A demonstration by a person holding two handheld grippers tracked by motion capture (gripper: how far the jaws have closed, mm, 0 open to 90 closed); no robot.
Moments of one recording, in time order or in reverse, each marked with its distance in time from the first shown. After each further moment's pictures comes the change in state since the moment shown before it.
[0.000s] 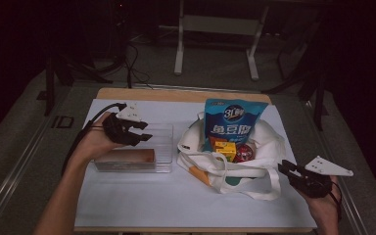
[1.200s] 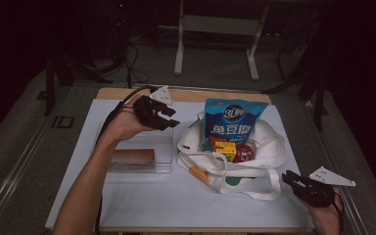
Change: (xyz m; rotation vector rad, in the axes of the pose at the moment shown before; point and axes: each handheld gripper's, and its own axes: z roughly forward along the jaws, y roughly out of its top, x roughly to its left) left arm 0.003 0.080 0.030 -0.012 -0.058 0.071; right arm -0.008 -0.039 -0.003 0.041 -0.011 0.089
